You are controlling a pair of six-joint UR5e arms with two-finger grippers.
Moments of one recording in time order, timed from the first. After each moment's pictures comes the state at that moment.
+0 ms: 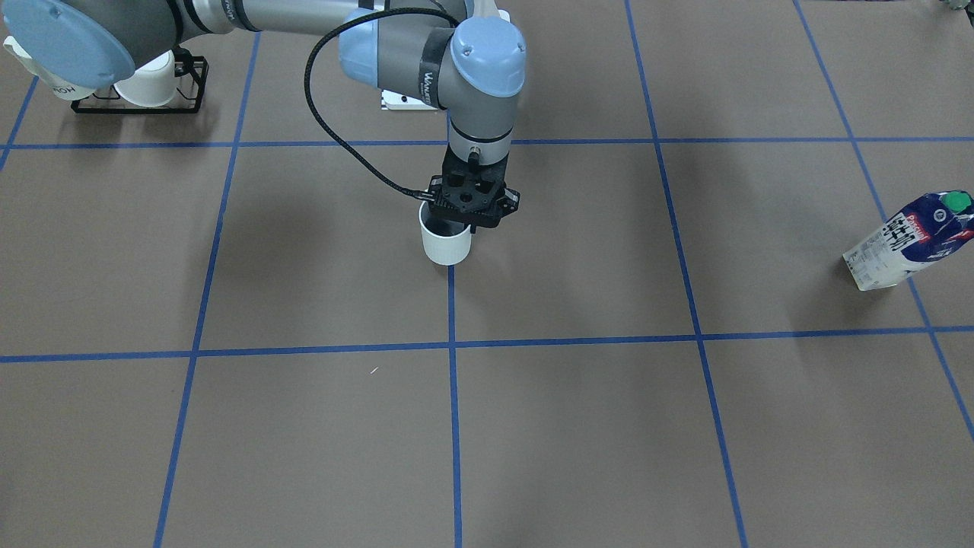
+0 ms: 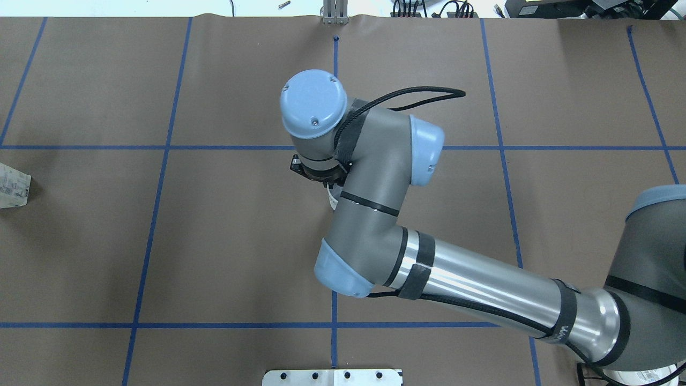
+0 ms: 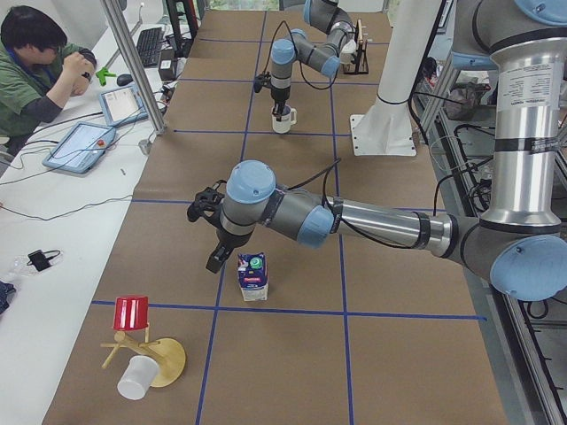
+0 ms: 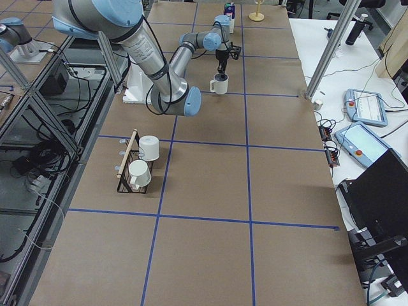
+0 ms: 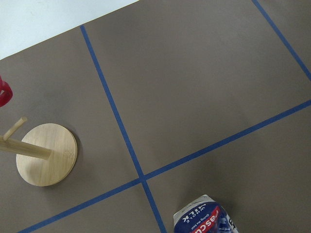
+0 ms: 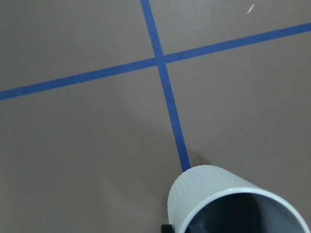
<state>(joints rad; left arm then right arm) -1.59 -1.52 -1.78 -1.85 -2.36 0.12 0.47 -0.58 1.44 -1.74 1.81 1.45</state>
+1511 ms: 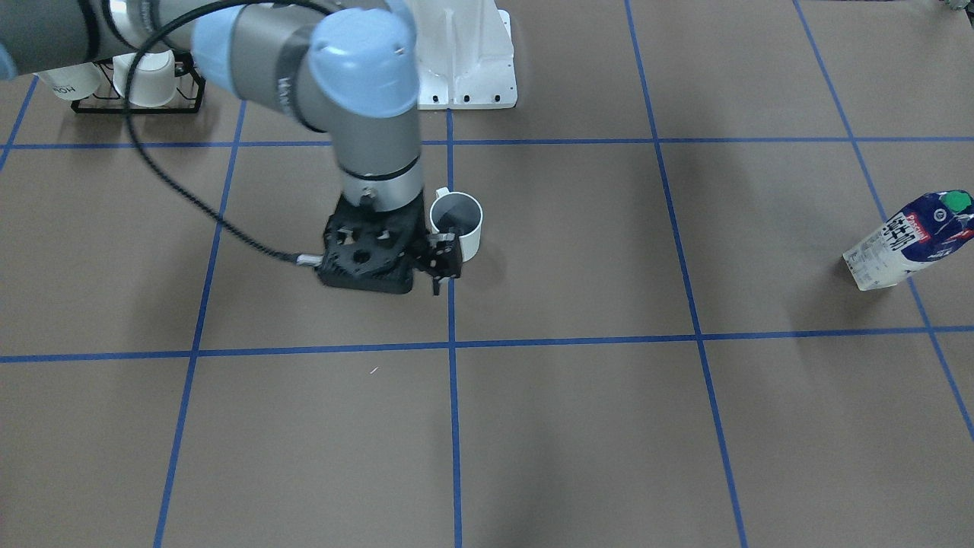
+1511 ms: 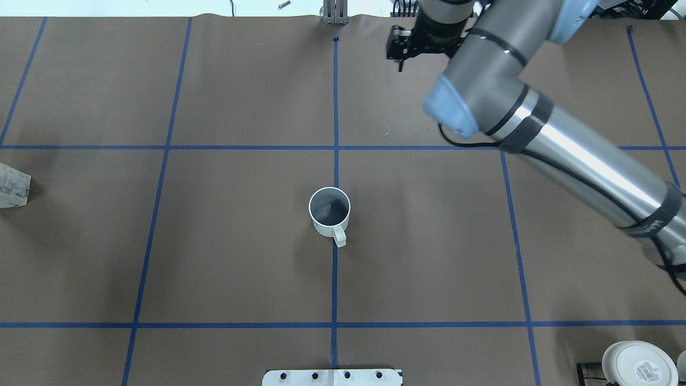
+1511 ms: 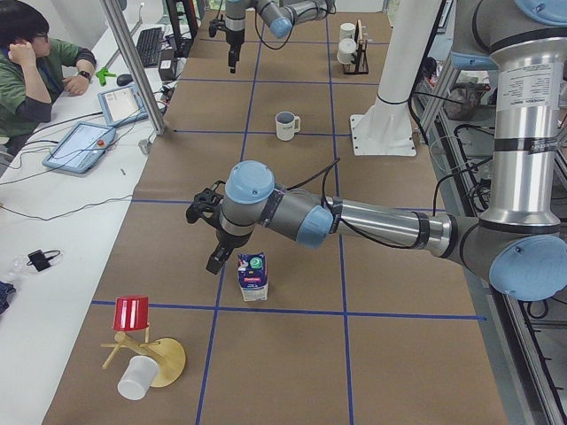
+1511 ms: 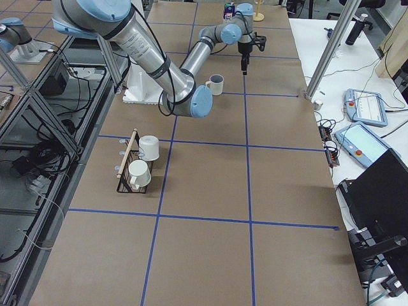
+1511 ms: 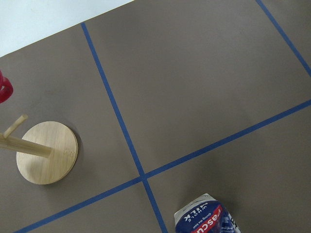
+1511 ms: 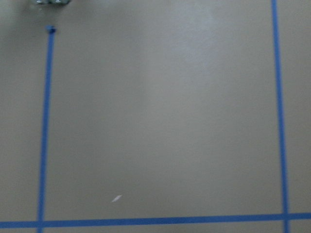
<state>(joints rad) -1.59 -1.53 -1.78 -1.85 -2.36 0.06 0.96 -0.76 1.51 -1.74 2.05 0.81</state>
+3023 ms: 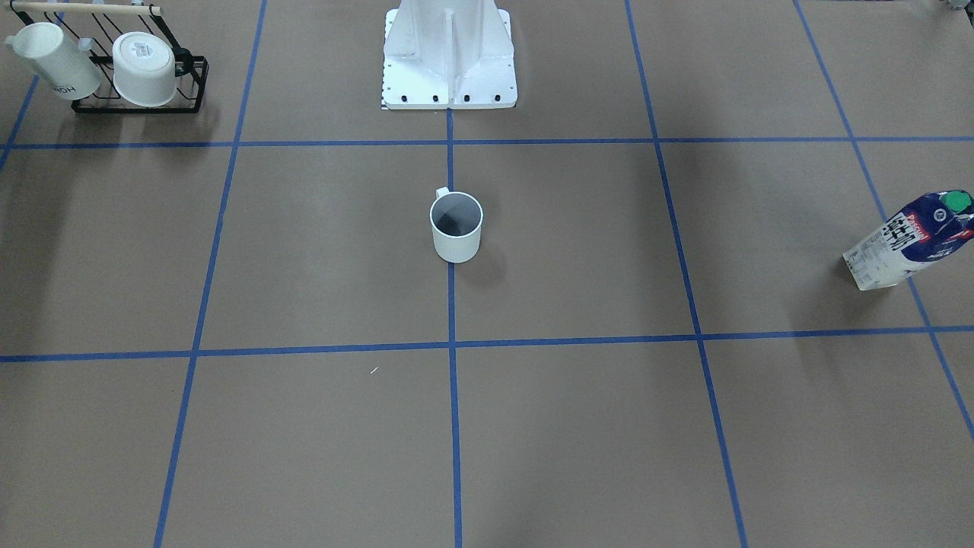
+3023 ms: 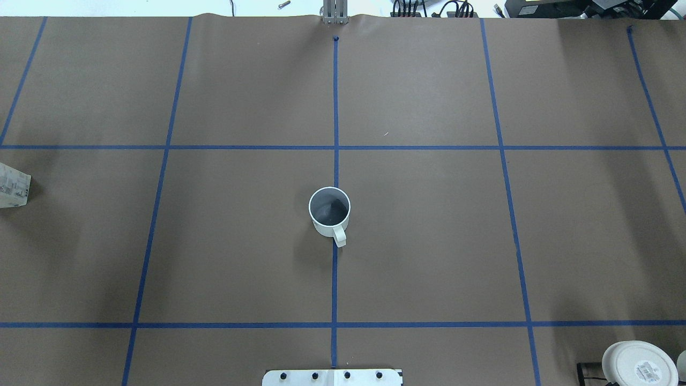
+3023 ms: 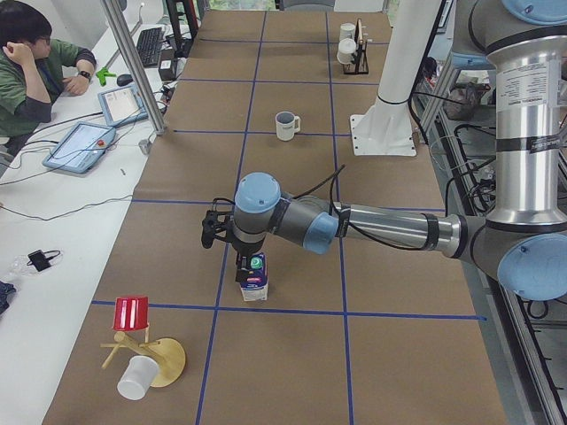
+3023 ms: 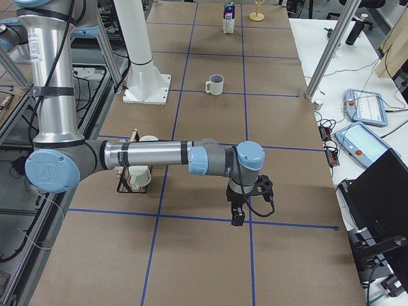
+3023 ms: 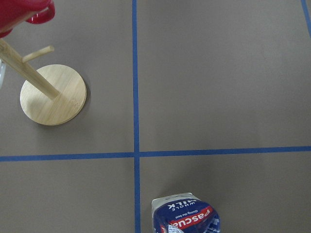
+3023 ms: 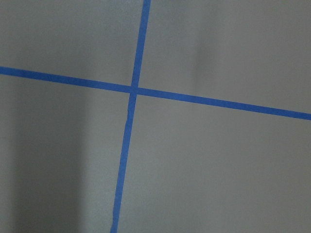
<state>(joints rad) -1.49 -1.46 -1.79 -1.86 -2.34 -0.34 1.53 -1.54 1.61 -1.67 2.20 -0.12</state>
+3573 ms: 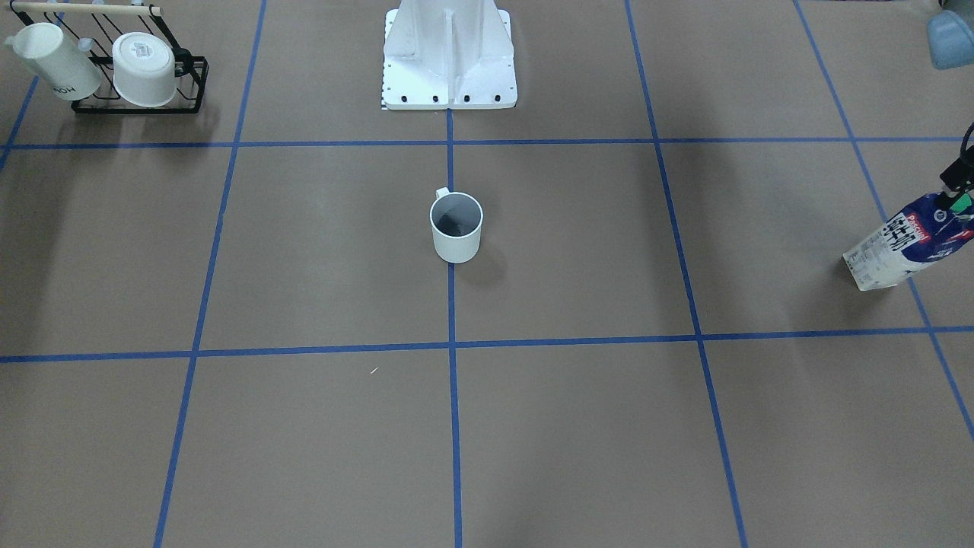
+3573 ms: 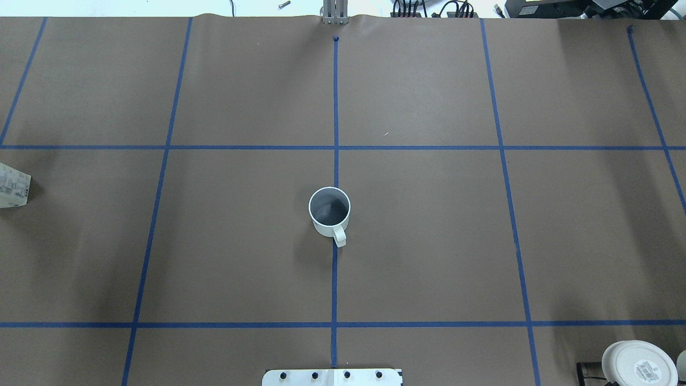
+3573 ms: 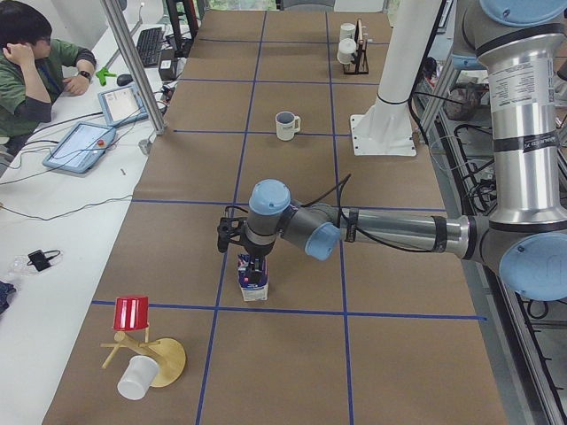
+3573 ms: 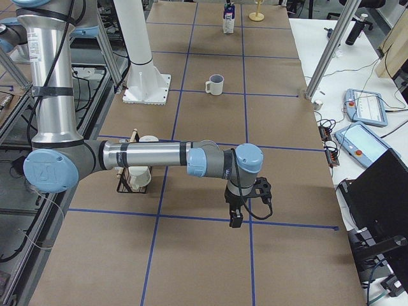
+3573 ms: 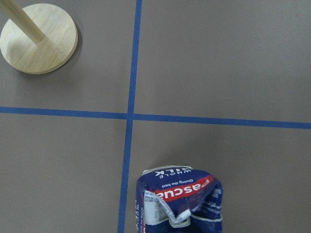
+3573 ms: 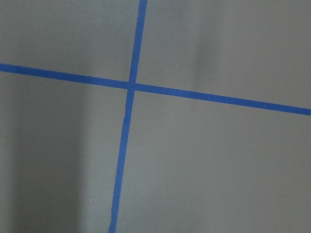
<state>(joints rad) -1.35 -1.40 -1.77 -2.02 -2.24 -0.54 1.53 -1.55 1.60 -1.67 2.20 -0.12</state>
